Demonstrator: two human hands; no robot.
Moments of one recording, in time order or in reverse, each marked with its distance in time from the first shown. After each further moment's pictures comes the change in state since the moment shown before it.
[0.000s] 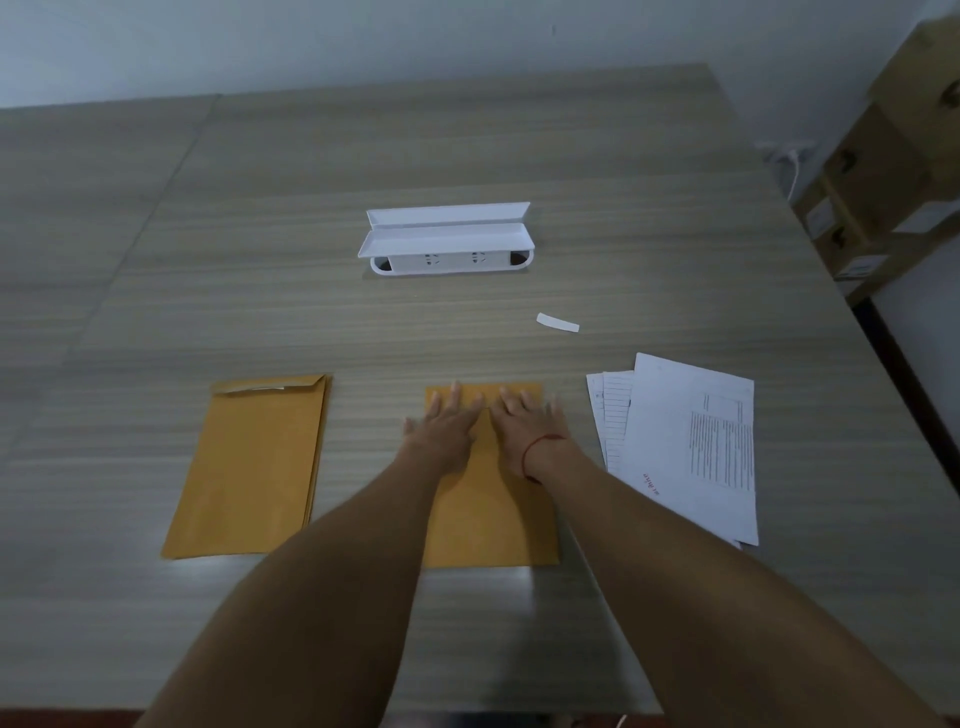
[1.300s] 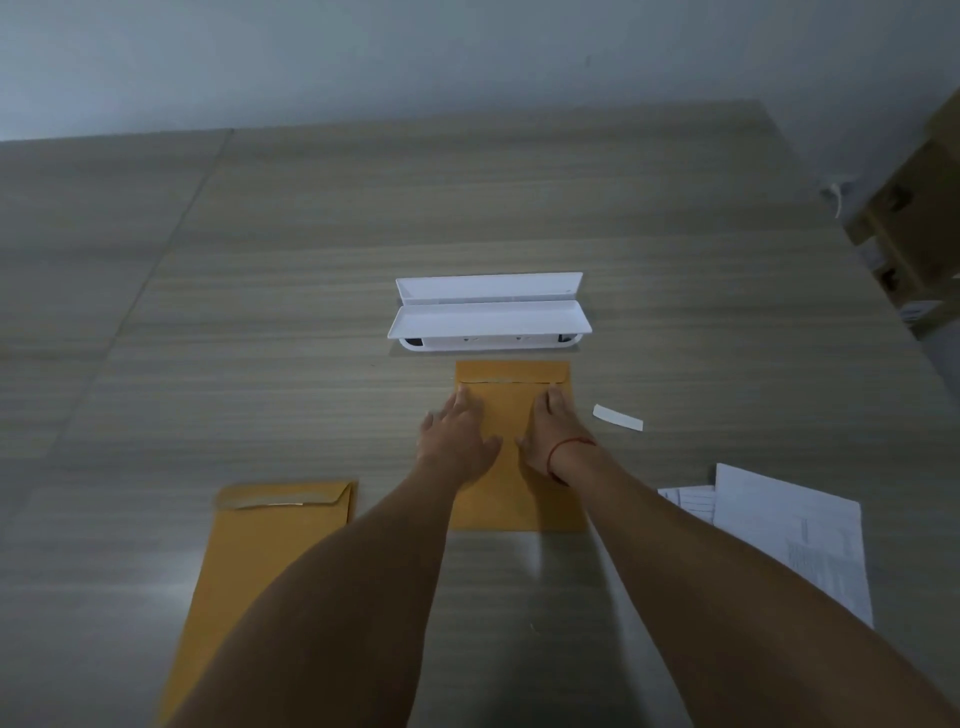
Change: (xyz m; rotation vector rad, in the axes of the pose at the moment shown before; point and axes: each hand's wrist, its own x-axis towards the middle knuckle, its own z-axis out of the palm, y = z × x) left_hand 0.110 -0.047 -0.088 -0.031 0.212 0.011; right_hand 0.133 -0.003 -0.083 0.351 -0.003 0.183
